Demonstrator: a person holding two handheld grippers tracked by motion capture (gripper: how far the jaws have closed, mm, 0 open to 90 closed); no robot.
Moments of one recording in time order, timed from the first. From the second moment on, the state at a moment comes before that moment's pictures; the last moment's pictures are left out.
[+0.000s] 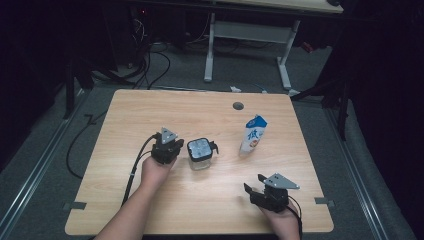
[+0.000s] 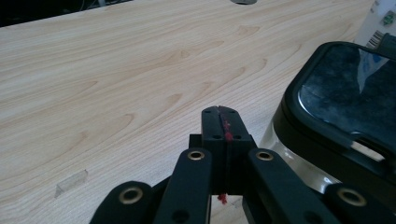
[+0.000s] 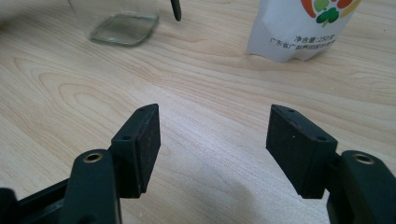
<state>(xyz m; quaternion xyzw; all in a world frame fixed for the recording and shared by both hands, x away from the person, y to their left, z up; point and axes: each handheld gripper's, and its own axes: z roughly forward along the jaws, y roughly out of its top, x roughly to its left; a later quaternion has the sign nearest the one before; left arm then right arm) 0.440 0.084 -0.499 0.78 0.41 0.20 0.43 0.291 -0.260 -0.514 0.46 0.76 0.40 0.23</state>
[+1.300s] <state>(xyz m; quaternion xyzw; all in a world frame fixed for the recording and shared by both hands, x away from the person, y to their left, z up) 0.394 0.064 -0.505 0.80 0.35 0.19 0.46 0.291 -0.257 -0.517 0.48 0.76 0.40 0.20</state>
